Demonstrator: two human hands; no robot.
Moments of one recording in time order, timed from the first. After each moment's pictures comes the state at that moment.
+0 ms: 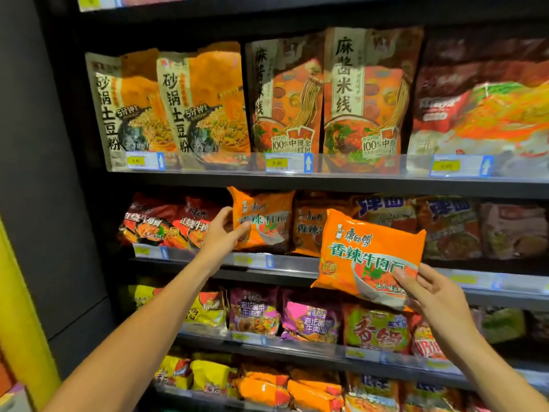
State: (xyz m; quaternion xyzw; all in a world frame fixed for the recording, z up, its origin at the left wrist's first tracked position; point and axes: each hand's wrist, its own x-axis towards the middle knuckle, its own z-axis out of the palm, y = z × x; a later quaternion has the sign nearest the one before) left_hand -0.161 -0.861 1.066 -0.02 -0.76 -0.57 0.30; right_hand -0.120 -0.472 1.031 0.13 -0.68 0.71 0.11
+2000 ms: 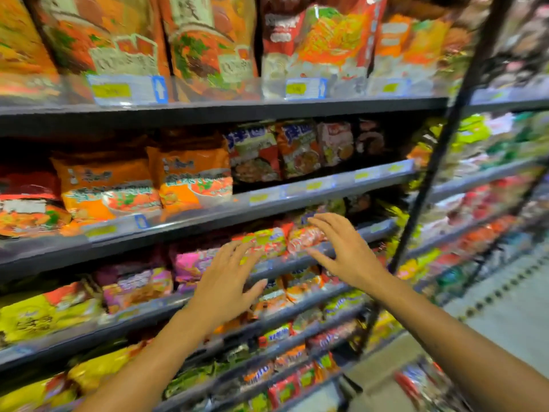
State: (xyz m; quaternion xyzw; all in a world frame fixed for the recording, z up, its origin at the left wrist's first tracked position) left_hand -0.099 -0.684 0.940 -0.38 -0.90 -0.08 0.18; right_hand -0.058 -0.399 0.960 0.13 -0.94 0.11 0.28
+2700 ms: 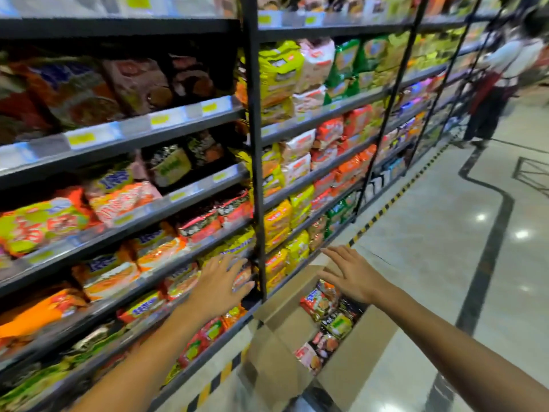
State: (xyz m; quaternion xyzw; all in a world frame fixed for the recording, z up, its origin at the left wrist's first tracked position) left_hand 0.052 -0.327 0.807 -0.45 -0.89 -0.09 -0.03; right_hand 0.237 -0.033 0.805 -0.15 -0.98 0.15 0.00
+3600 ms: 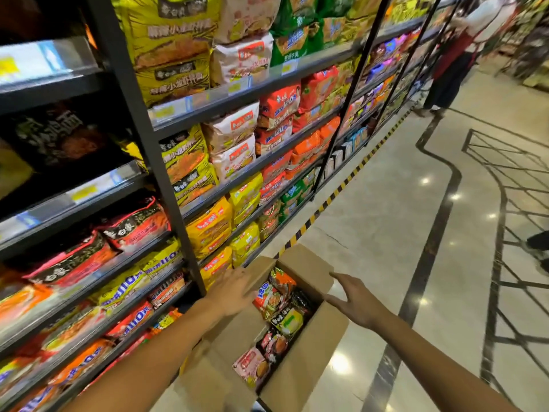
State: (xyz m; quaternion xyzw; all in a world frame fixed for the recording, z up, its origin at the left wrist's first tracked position) left_hand -0.041 -0.008 0.675 -0.49 -0.83 -0.03 -0.27; right_hand 0.208 0.209 0.720 -0.32 -0.90 0.24 -0.14
